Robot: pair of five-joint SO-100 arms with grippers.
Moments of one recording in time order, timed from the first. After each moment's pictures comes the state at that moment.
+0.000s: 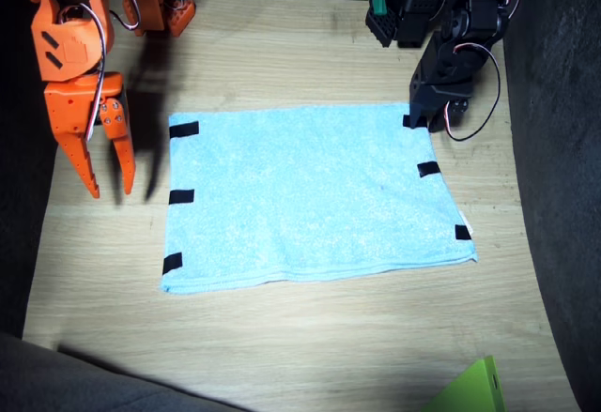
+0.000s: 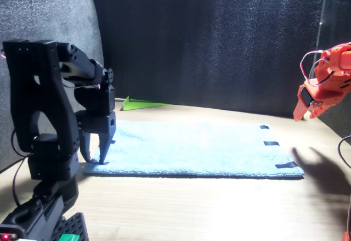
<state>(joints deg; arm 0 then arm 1) 83.7 81.6 109.5 81.7 97.4 89.4 80.9 93.3 57.7 74.4</state>
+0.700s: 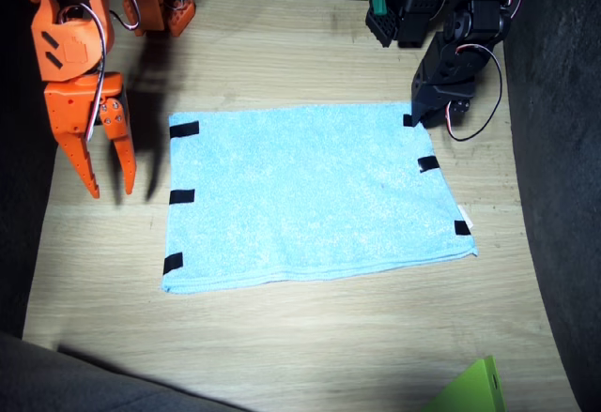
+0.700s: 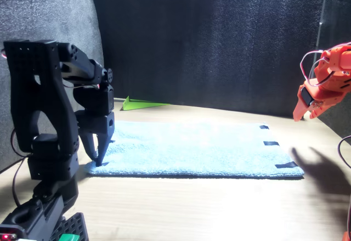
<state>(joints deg) 85.3 80.9 108.5 82.9 98.8 89.4 80.9 93.3 57.6 74.4</state>
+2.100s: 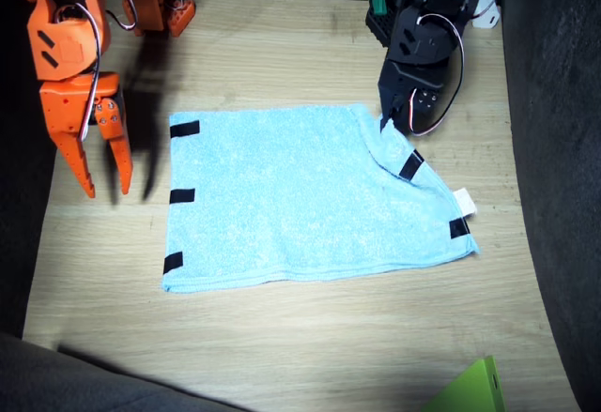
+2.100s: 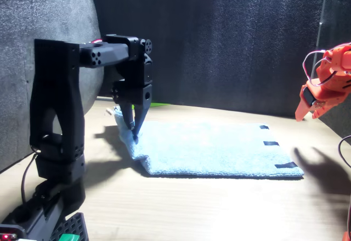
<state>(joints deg) 64.7 68.8 69.4 106.1 95.8 88.2 80.9 93.3 57.7 74.4</state>
